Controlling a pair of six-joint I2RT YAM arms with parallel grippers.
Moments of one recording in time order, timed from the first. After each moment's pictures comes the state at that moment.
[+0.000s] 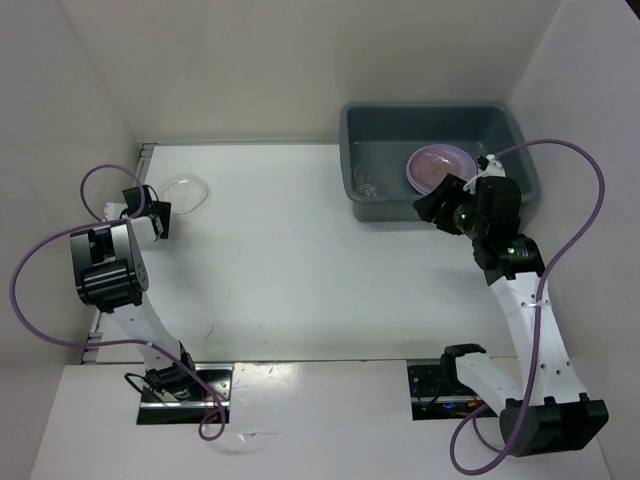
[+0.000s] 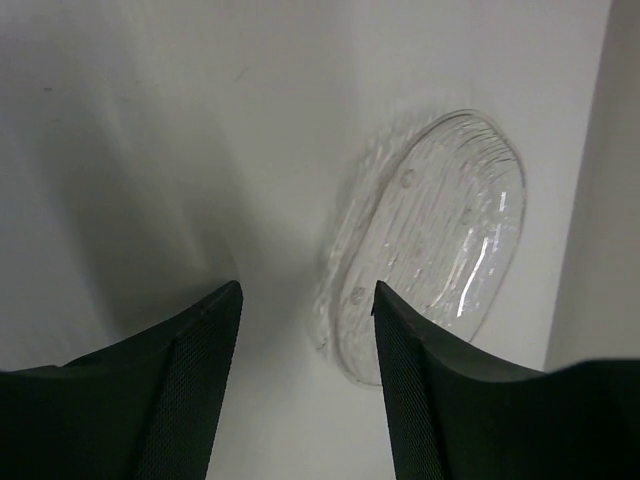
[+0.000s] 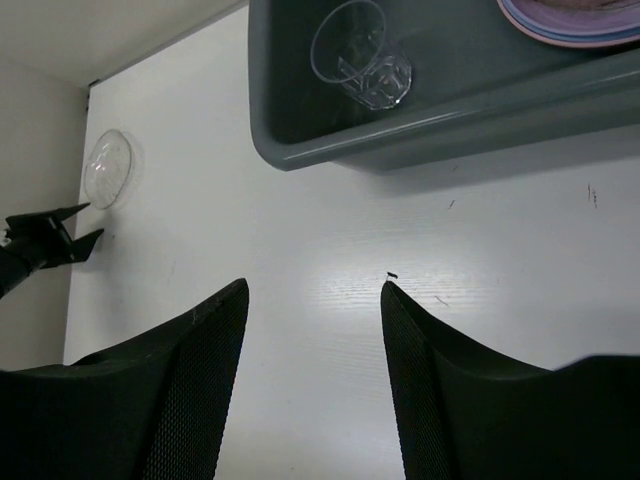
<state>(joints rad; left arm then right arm) 0.35 1.85 1.00 0.09 -0.16 -1.17 0.07 0.96 1.06 -0.53 -0.19 0.52</state>
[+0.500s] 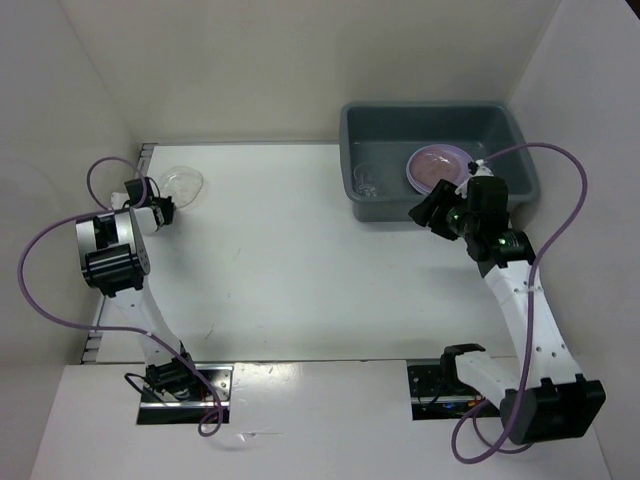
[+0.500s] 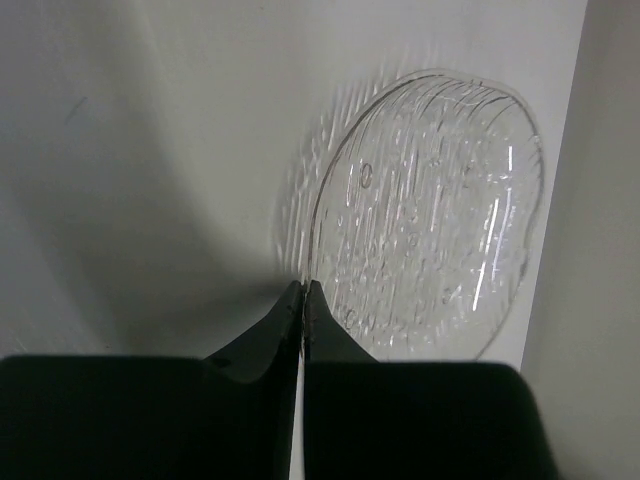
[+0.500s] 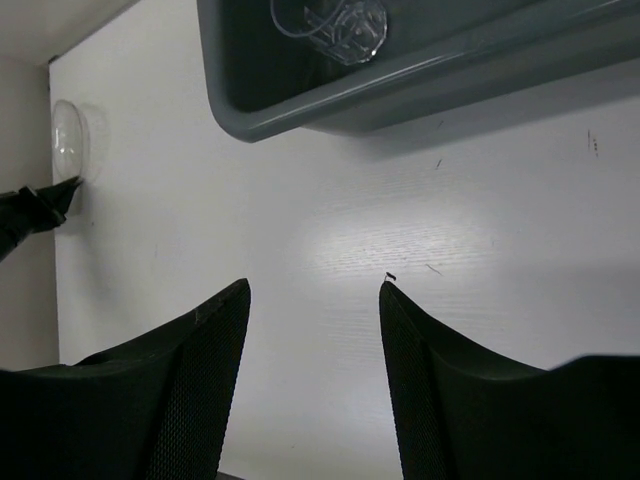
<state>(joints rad) 0.35 2.03 1.16 0.15 -0.06 -1.19 0.07 0.98 1.03 -0.58 -0.17 0.56</state>
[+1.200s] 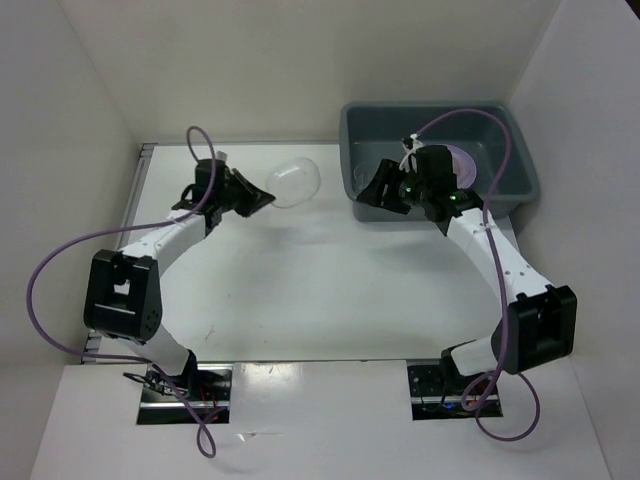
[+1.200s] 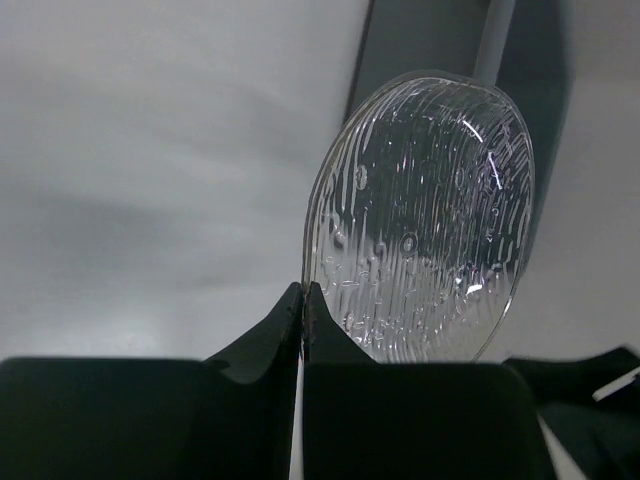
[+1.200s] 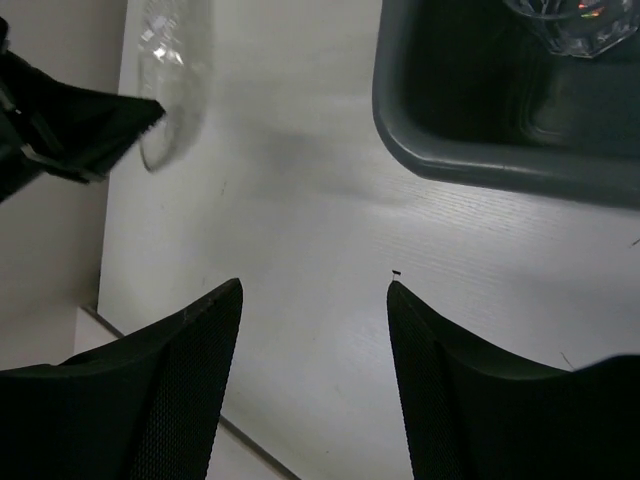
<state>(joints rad) -0.13 1.61 1.10 -0.01 0.33 -1.02 0.27 1.38 1.20 -0.40 -0.36 0.53</state>
